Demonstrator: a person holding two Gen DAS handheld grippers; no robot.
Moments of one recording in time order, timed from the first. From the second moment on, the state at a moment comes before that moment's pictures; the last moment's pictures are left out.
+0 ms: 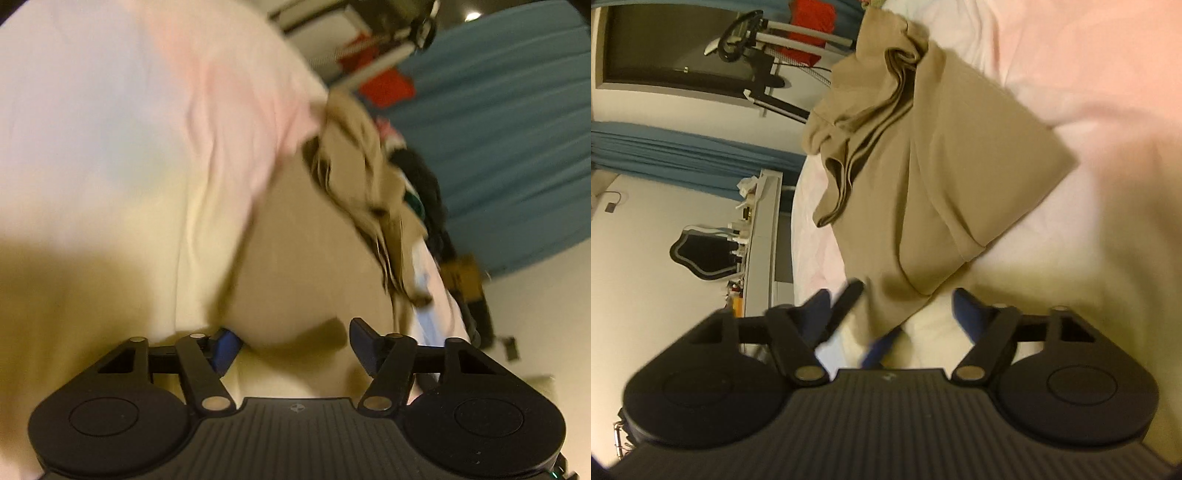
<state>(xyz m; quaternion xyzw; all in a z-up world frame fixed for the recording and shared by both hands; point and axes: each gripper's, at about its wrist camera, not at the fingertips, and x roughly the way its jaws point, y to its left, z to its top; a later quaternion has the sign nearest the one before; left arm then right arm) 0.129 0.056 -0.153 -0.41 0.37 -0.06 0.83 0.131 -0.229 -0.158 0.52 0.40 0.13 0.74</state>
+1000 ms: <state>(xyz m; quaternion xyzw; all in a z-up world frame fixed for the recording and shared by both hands) 0.124 0.079 -0.144 -0.48 0.33 -0.06 0.81 0.096 -0.333 -0.141 0.54 0.28 -0.08 0.79</state>
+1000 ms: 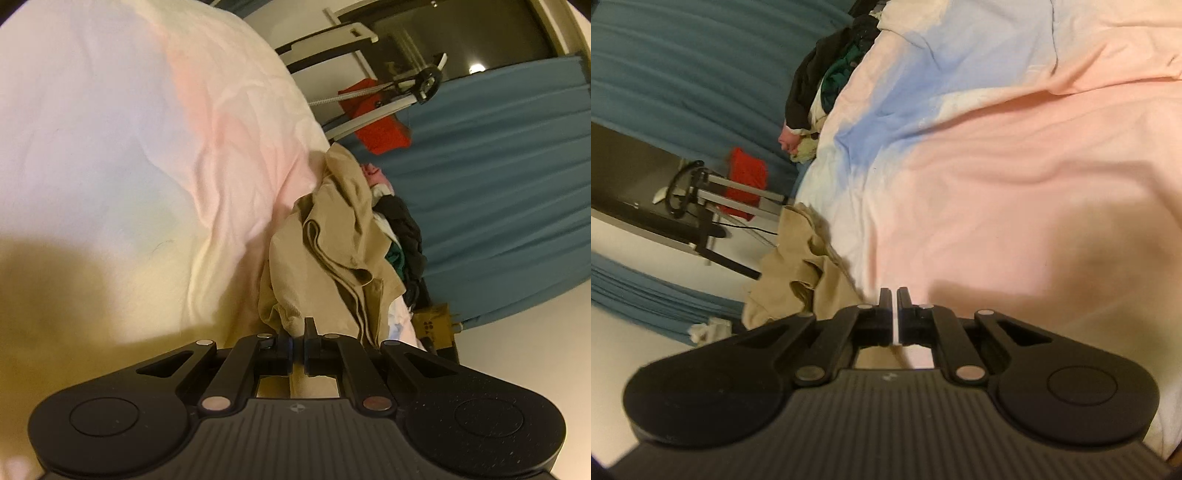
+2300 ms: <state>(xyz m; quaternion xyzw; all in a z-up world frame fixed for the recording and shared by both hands) -0.019 0.062 -0.065 -0.39 0.22 -0.15 0.88 0.003 -0.285 -0.096 0.52 0.22 0.09 0.82</state>
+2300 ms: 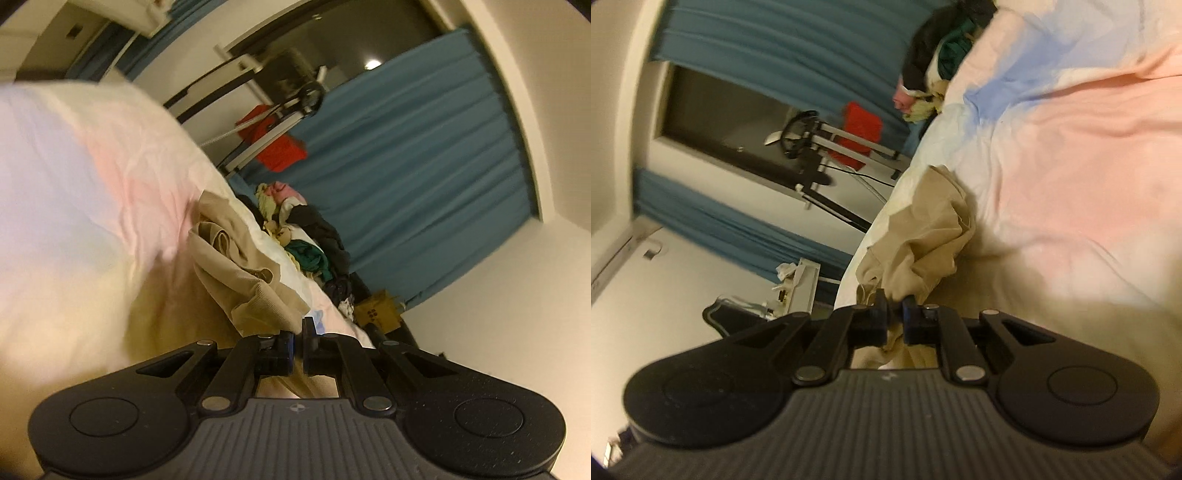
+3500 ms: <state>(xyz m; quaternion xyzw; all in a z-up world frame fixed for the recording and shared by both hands) 0.176 0.042 -0.093 -0.27 0.24 -0.08 0.93 0.205 -0.287 -0.131 0.52 0.31 0.08 0.79</state>
